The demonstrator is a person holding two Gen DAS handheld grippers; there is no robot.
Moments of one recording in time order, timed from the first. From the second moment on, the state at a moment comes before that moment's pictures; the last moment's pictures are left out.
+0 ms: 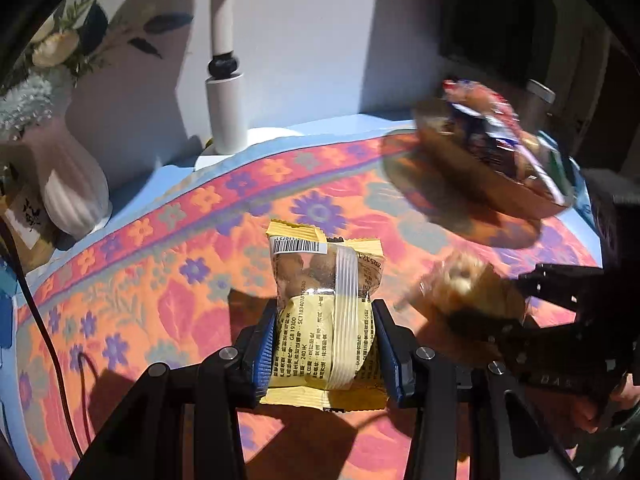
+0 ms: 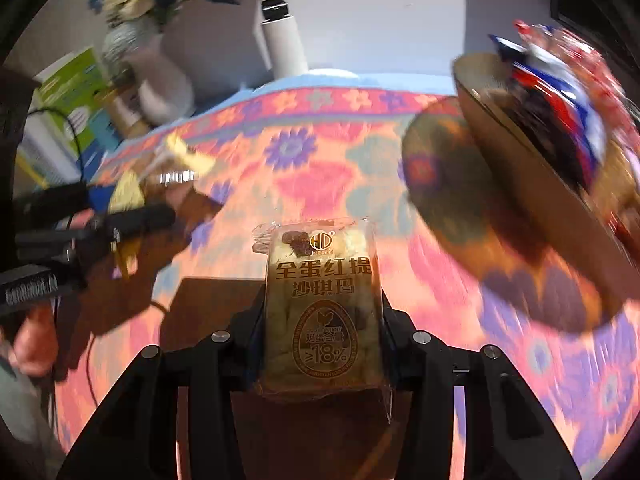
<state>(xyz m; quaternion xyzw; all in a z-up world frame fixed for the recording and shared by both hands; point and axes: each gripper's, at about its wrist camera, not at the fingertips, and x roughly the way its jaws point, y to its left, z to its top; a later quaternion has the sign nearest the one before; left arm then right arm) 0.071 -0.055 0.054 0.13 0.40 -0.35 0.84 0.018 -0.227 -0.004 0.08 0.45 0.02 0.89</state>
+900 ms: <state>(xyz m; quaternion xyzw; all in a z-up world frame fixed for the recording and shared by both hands) -0.023 -0.226 0.142 0.17 0.30 -0.46 0.82 -0.104 -0.377 0.091 0.12 0.33 -0.07 0.93</state>
